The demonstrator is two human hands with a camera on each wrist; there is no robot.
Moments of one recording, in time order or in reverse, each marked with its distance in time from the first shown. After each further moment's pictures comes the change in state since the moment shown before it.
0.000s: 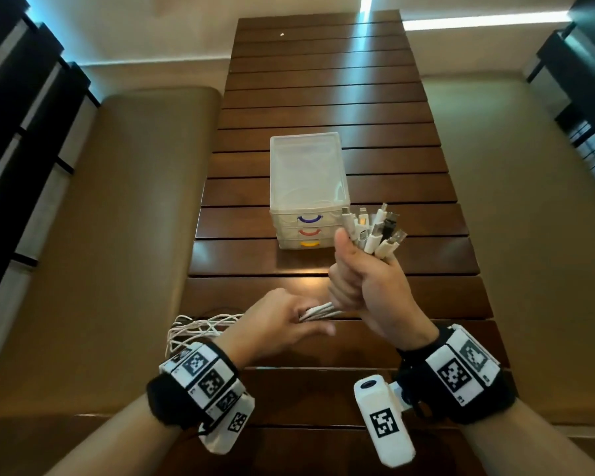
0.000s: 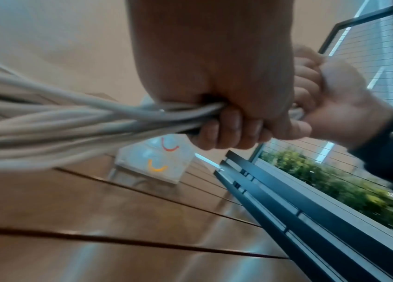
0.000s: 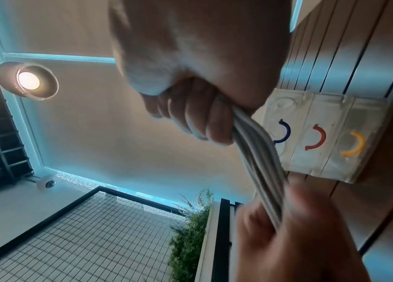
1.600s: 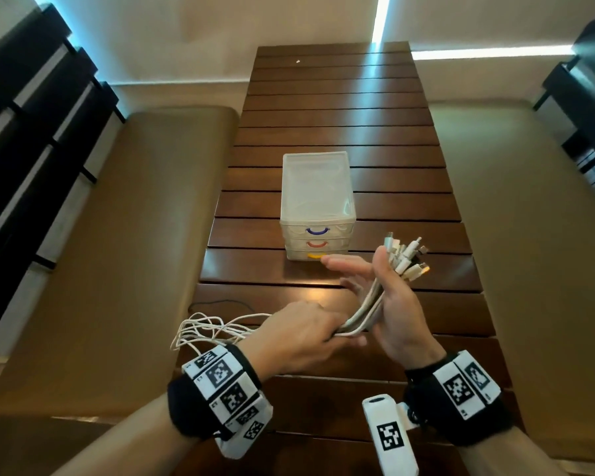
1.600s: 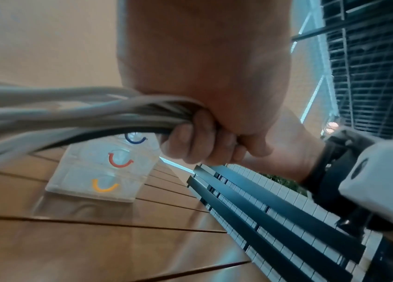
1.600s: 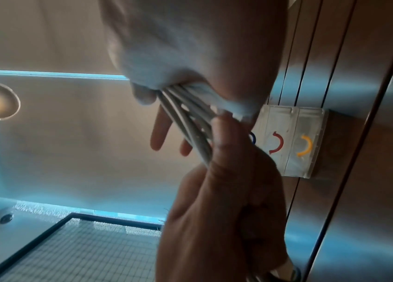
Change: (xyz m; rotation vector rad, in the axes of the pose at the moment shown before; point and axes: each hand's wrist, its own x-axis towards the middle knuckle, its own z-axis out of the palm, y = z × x) left_hand 0.005 0.054 0.003 0.433 -0.133 -0.043; right_hand -0.015 0.025 -0.024 -0.036 0.134 -0.009
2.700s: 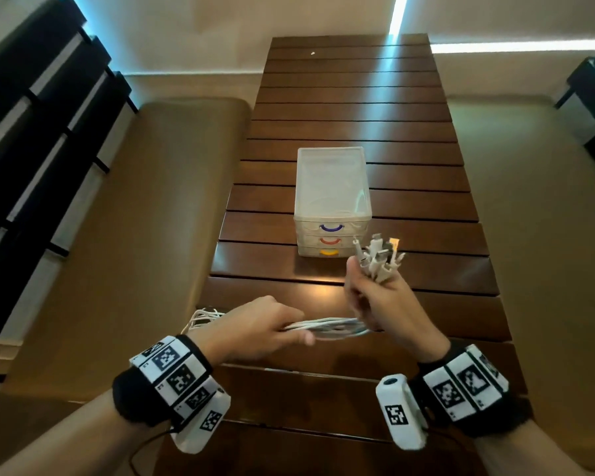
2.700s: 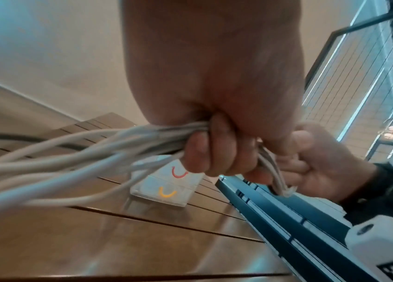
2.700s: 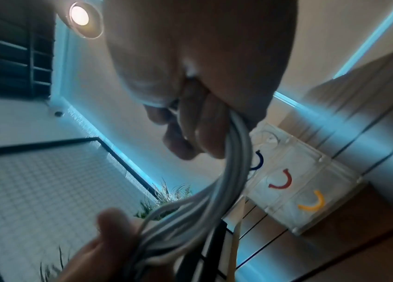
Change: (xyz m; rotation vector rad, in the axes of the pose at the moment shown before) left_hand -0.044 -0.063 -0.009 -0.176 -0.037 -0.070; right_hand 0.007 -0.012 0.010 -0.327 -0.136 0.059
